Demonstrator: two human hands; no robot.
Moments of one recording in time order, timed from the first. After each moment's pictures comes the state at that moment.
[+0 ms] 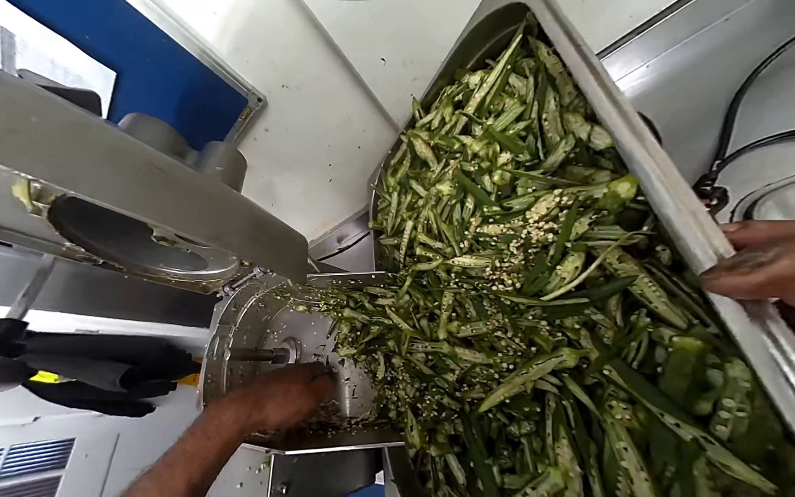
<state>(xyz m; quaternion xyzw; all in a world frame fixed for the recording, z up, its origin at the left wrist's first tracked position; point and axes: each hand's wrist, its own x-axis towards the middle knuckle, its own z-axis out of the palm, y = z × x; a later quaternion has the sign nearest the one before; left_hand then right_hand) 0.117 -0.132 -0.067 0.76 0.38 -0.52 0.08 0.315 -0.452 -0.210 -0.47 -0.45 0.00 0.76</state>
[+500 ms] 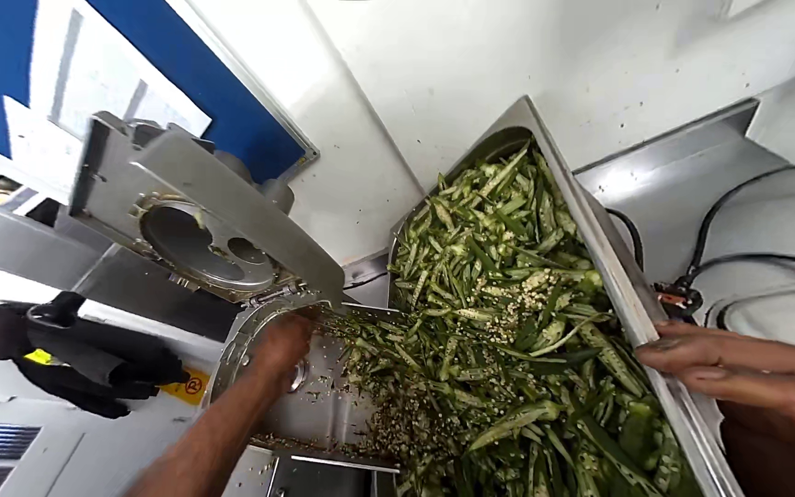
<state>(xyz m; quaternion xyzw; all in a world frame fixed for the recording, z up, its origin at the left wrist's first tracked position) 0.132 -0.109 -0.081 0.73 0.59 0.12 0.34 0.322 -0.458 -0.214 -0.47 -0.50 0.01 0.72</state>
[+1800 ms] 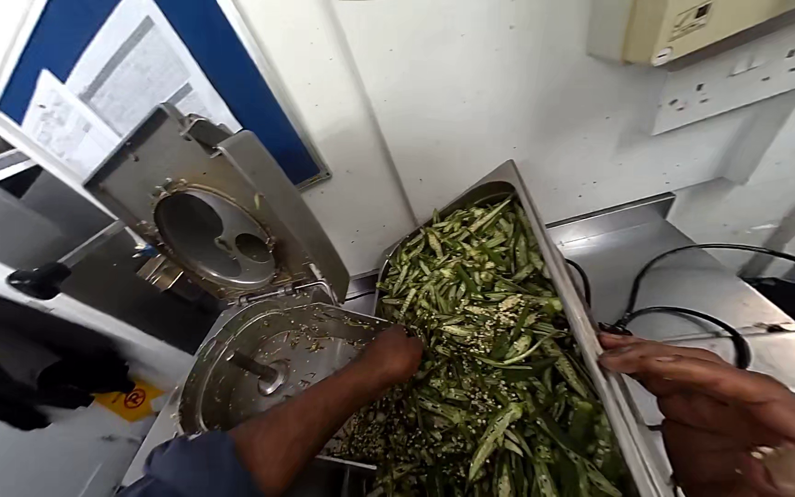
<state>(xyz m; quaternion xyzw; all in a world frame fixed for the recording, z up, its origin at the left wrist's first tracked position) 0.213 -0.208 -0.117 0.82 0.44 -0.15 0.34 0.325 -0.460 -0.215 -0.46 -0.48 -0.02 0.75</state>
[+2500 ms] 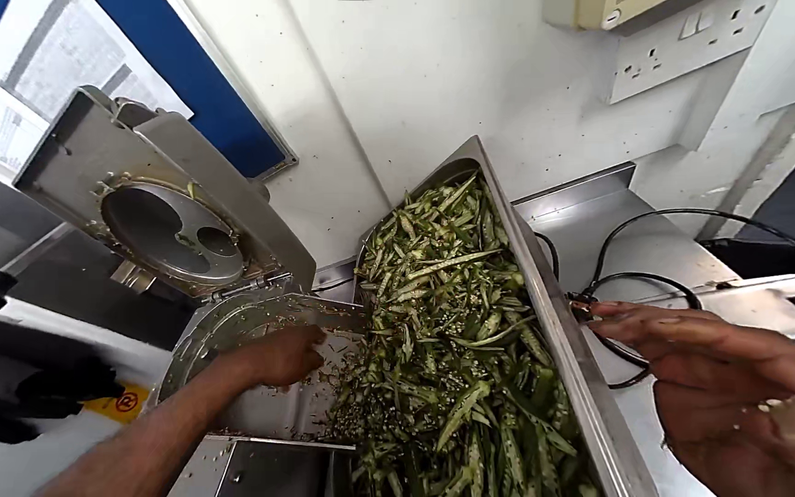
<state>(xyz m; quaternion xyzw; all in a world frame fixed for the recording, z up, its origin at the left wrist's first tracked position) 0.149 -0.138 -0.068 0.87 0.33 -0.34 0.13 0.330 -0.480 -0.219 -0.45 -0.45 -0.02 0.77</state>
